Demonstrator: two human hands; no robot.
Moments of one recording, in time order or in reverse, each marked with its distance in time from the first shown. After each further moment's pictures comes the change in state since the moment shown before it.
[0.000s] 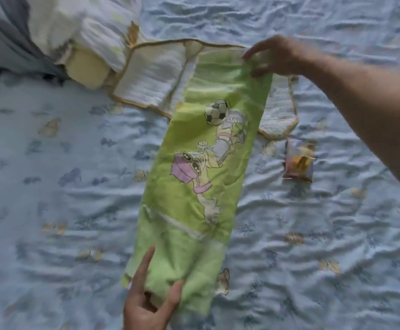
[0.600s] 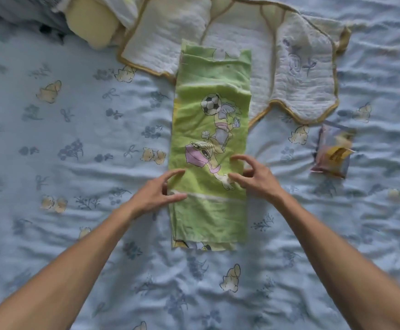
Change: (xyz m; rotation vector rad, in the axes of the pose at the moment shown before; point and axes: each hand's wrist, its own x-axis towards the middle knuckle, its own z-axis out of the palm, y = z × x) left_hand 0.206 -0.051 0.020 0.462 -0.737 -0.029; right_hand -0.134 0.001 0.270 0.679 -0.215 0.139
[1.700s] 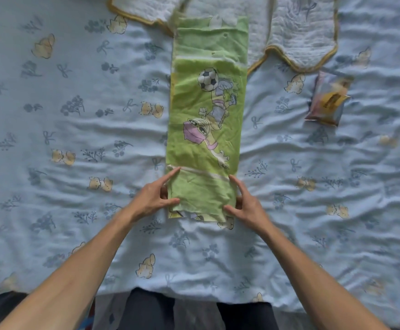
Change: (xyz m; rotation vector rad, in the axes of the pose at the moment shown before) left_hand -0.089 -0.047 0.072 0.000 -0.082 -0.013; right_hand -0.155 0.054 0.098 0.117 -0.076 0.174
